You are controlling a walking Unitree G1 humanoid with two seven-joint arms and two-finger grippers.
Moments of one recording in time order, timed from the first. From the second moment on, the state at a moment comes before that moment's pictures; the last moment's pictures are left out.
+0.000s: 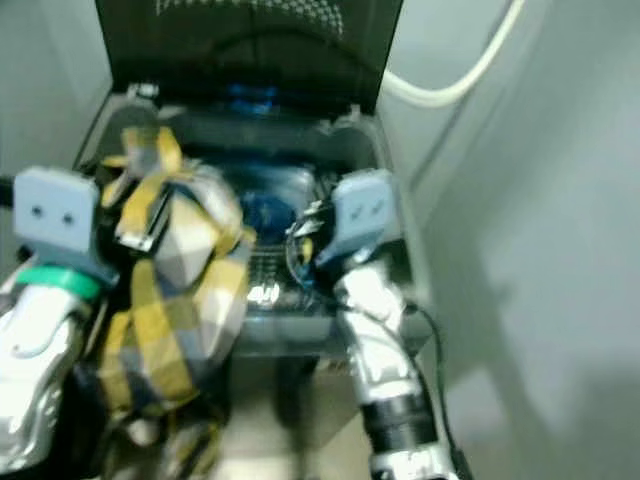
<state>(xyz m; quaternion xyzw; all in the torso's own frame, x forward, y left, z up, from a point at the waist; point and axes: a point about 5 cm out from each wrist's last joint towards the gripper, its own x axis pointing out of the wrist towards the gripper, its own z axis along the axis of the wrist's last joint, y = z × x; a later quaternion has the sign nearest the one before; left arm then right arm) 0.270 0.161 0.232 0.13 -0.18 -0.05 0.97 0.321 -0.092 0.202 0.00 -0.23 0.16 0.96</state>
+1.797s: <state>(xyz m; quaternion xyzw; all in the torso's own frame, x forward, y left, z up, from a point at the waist) 0.221 0.217 0.201 0.15 0.06 -0.01 0.99 0.326 -0.095 0.208 -0.01 -0.24 0.19 0.95</state>
